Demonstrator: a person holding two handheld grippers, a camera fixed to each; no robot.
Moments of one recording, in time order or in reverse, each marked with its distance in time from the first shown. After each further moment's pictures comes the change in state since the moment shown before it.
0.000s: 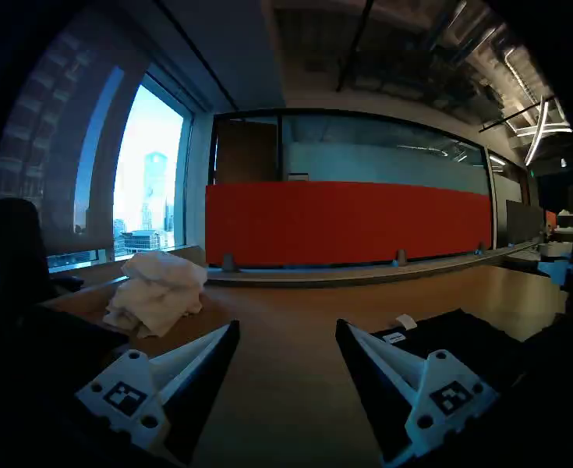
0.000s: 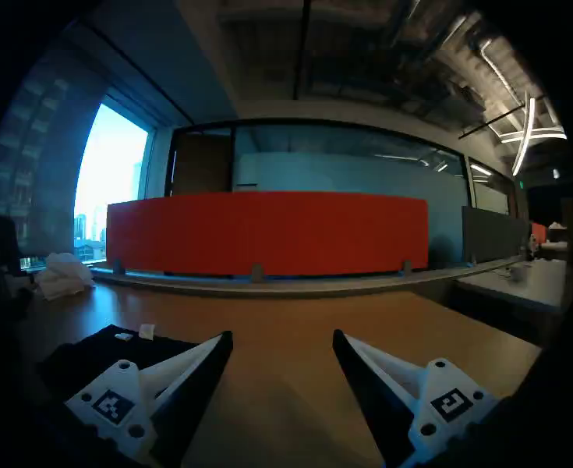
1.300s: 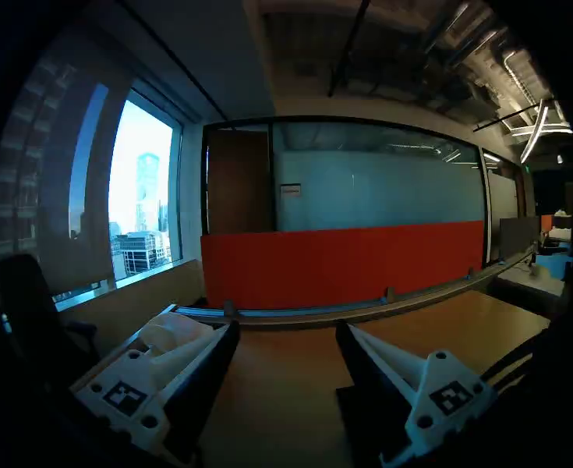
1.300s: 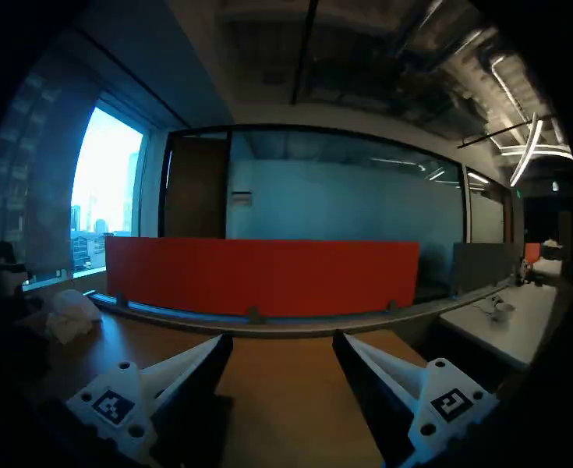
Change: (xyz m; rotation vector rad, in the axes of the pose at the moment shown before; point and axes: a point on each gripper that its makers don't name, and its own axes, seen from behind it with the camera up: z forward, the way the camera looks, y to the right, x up) left arm 0.206 0.005 -0.027 -0.029 -0.027 0.037; right arm 0.204 -0.005 -0.035 -0.028 -0.036 -0.024
